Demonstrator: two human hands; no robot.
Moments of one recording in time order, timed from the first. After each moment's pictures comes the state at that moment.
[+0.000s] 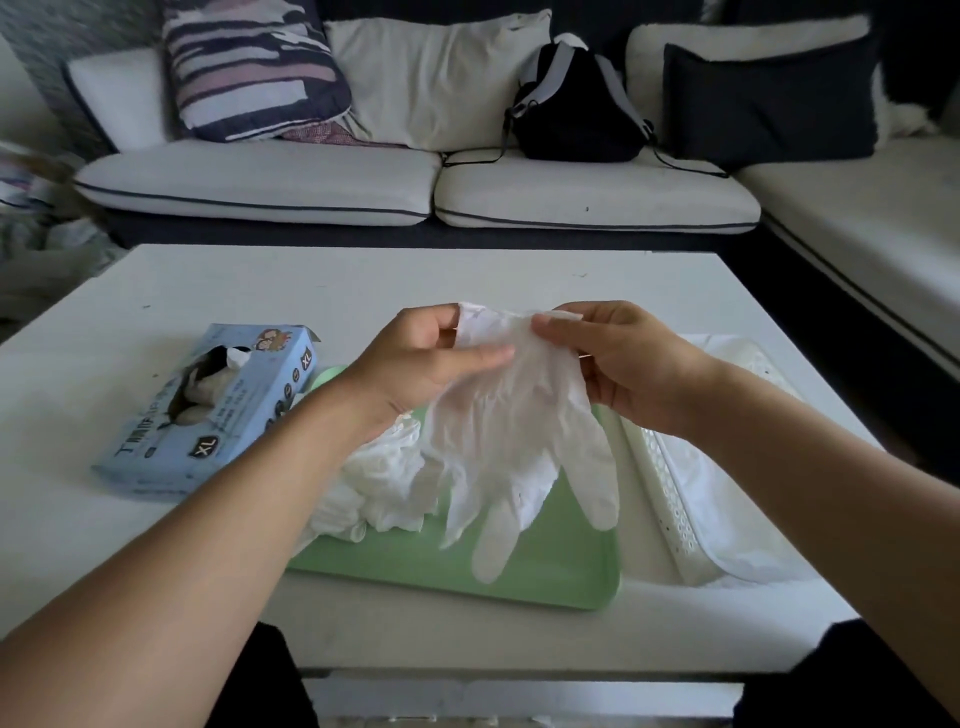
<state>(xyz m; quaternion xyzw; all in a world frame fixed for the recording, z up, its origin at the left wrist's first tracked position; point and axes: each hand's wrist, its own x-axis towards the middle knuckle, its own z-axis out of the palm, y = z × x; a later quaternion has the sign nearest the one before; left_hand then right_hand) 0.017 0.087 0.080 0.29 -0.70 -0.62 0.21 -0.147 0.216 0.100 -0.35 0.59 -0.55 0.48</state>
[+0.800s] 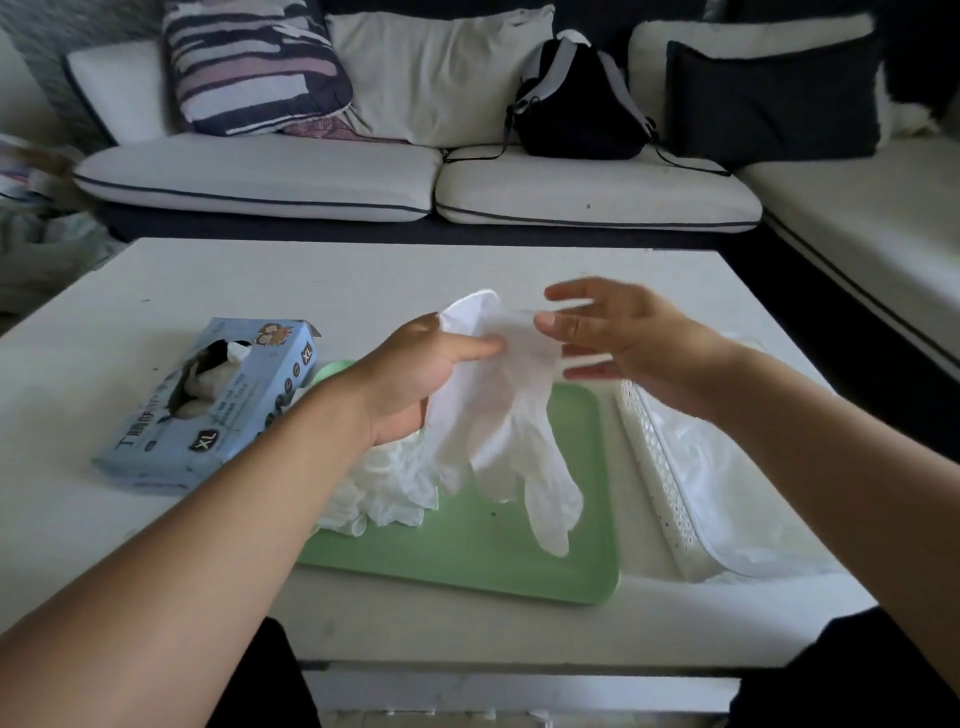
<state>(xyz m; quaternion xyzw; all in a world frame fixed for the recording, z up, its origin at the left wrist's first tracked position) 0.020 0.104 0.093 0.25 -0.62 -0.73 0.15 -0.167 0.221 0.104 -0.41 0.66 -0.49 0.40</state>
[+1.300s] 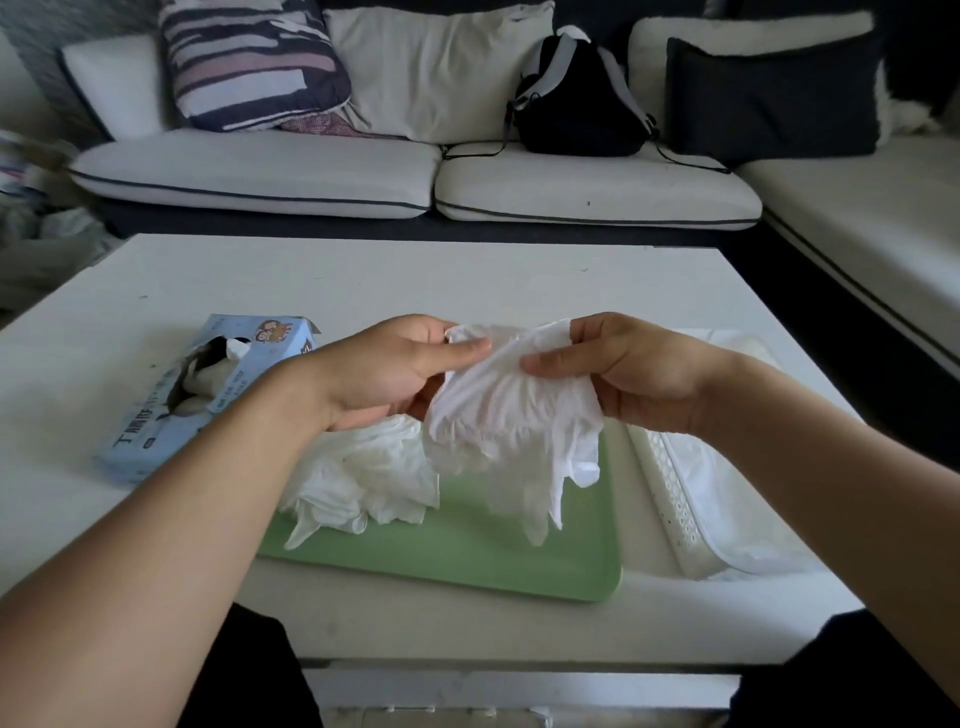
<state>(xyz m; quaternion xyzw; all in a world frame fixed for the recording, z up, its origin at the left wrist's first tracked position) 0.037 0.076 0.092 0.24 -0.71 -0.66 0.04 -0.153 0.221 0.097 -0.37 0.57 -0.45 0.57</state>
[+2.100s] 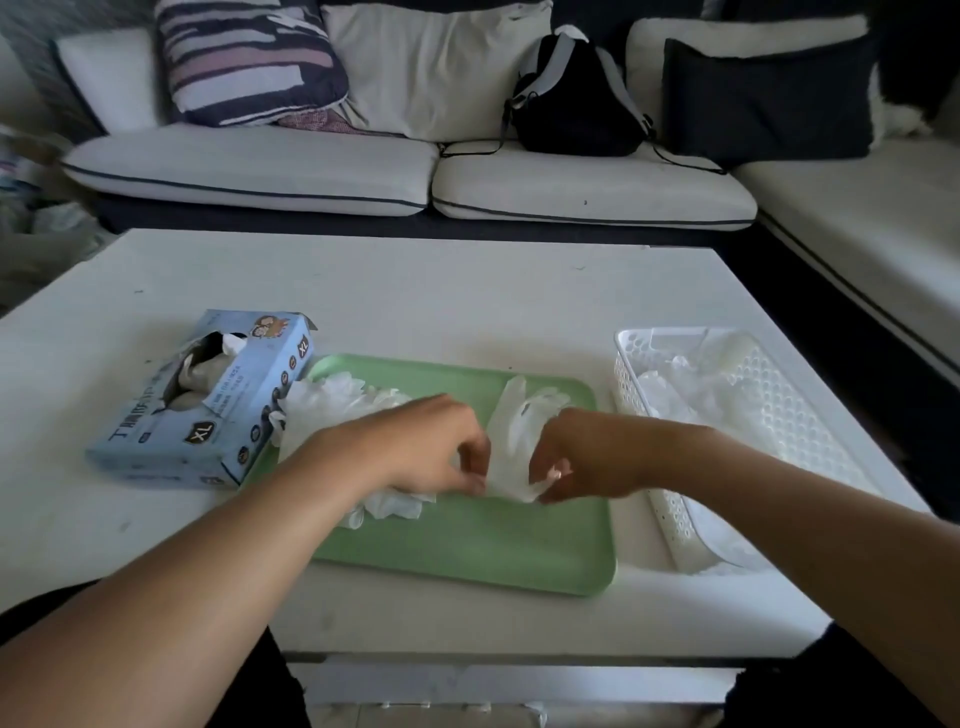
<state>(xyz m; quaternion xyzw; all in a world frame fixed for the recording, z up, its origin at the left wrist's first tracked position) 0.030 0.095 0.037 0.16 -0.96 -0.19 -0.11 -0.152 0.224 0.031 -0.73 0.65 -0.02 0.23</state>
